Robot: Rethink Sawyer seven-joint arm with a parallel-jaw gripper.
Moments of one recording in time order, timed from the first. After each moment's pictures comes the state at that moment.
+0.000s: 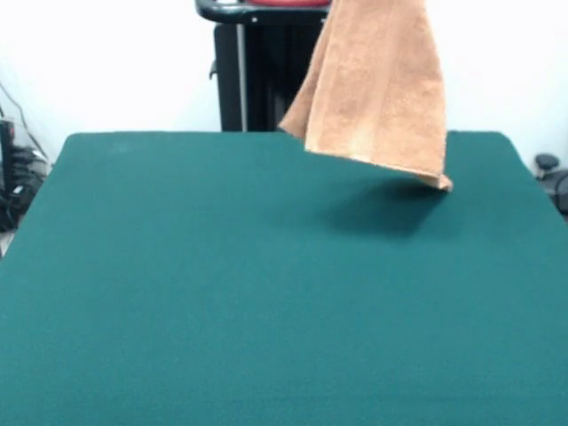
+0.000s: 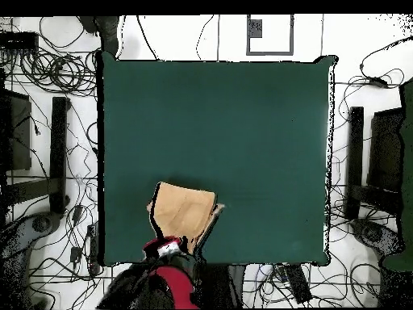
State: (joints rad) arm 0.47 -1.10 -0.73 1.95 0.30 0.76 2.45
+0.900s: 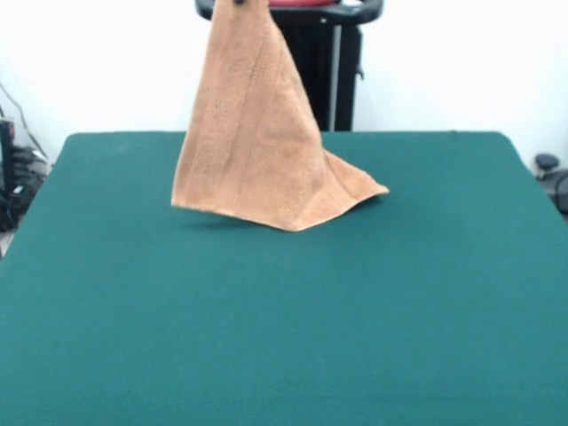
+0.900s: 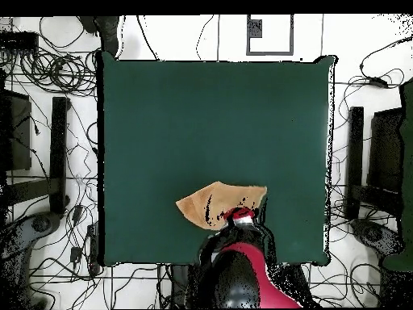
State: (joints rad) arm -0.06 -1.15 -0.38 2.18 0.19 0.21 2.45
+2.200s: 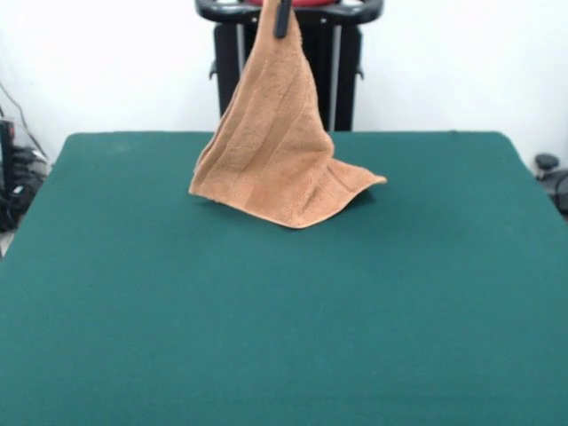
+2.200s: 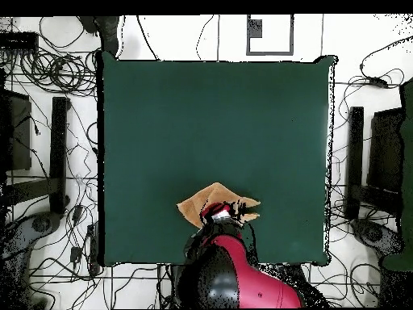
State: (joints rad) arm -0.18 -1.15 -0.17 2.22 0.00 0.16 2.45
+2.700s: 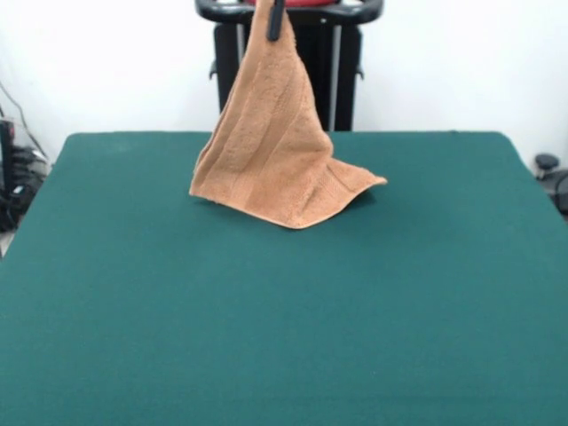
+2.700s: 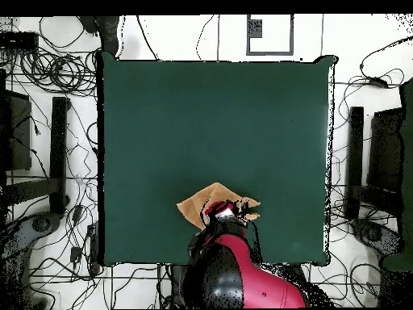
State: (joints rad) arm -0.21 -1.15 -0.14 2.23 0.00 0.14 2.45
